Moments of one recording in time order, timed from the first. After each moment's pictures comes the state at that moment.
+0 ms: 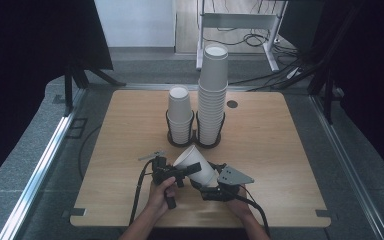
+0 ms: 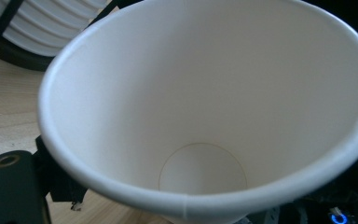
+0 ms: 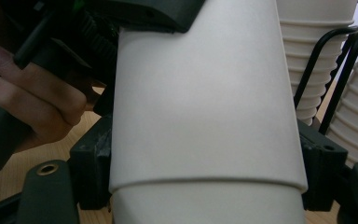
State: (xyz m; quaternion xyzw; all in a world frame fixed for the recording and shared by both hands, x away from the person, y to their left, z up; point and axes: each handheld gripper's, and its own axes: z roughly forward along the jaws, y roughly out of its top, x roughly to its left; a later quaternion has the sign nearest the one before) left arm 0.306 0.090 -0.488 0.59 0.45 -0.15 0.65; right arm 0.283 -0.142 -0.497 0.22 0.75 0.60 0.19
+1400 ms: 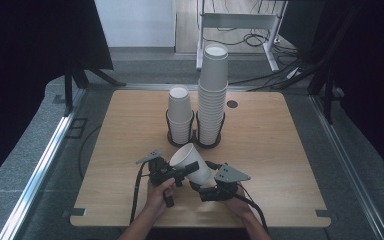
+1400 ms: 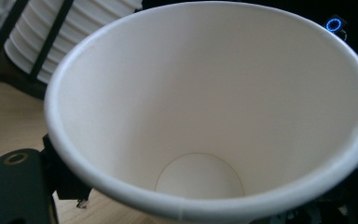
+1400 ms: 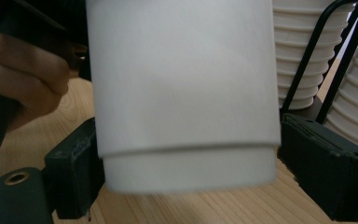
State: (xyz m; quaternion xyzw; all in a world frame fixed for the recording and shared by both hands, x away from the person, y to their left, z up) left arm 0.300 0.097 -0.478 0.61 0.44 -0.06 0.66; right arm 0.288 -0.138 -0.501 0.24 0.77 0.57 0.18
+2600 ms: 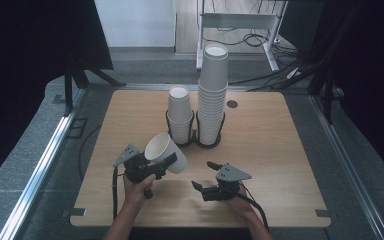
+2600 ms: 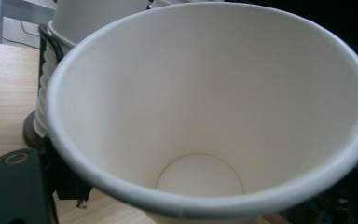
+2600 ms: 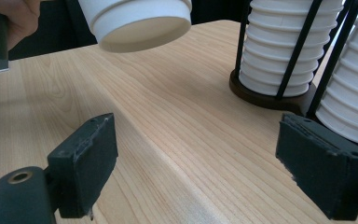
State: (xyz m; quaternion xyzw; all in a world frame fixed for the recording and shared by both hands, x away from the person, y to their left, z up) left arm 0.289 0.148 -0.447 0.62 0.43 0.11 0.64; right arm 0.291 -0.144 -0.504 0.25 0.77 0.56 0.17
